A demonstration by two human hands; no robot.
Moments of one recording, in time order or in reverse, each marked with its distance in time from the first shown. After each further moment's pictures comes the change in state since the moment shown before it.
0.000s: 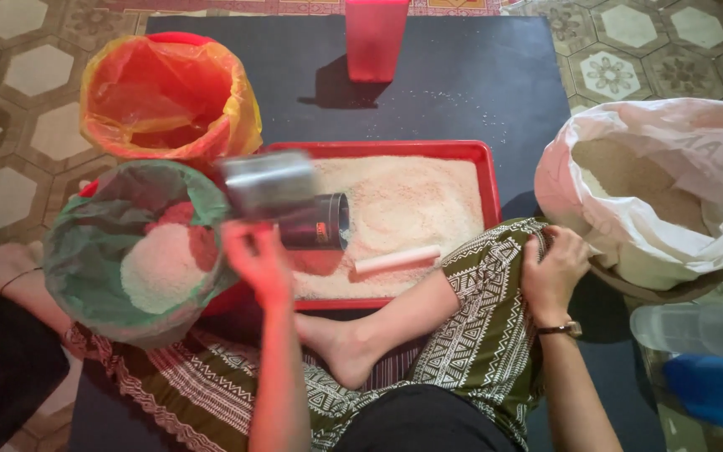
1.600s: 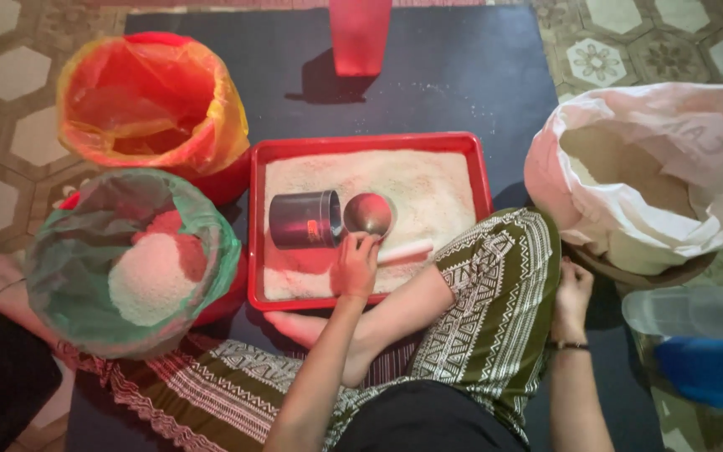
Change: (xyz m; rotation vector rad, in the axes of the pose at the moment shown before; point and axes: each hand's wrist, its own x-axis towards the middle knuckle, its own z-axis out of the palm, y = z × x) left_hand -0.151 -0.088 0.078 0.582 -0.570 0.282; right_hand -0.061 0.161 0.061 0.810 -0.009 0.804
